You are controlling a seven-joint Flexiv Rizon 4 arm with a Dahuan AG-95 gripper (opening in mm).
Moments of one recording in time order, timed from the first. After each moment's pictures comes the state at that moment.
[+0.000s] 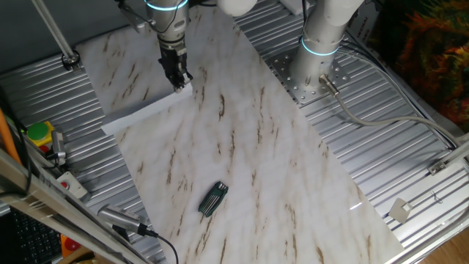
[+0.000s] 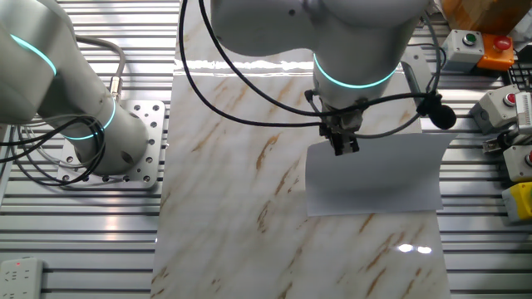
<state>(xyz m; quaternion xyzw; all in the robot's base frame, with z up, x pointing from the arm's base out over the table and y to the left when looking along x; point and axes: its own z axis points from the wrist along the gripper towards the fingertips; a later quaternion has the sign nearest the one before) 0.492 -0.050 0.141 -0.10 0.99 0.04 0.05</state>
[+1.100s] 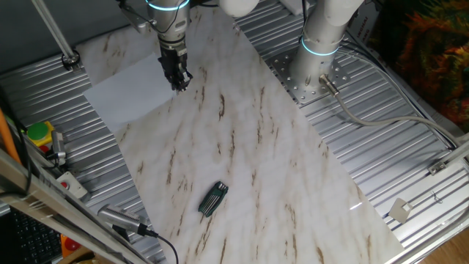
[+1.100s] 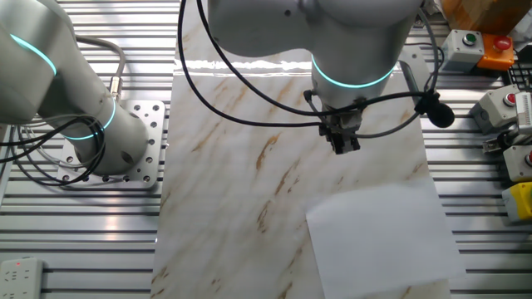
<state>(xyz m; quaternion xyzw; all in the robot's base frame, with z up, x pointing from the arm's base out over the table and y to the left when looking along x) 0.493 -0.050 0.141 -0.10 0.99 0.03 0.06</state>
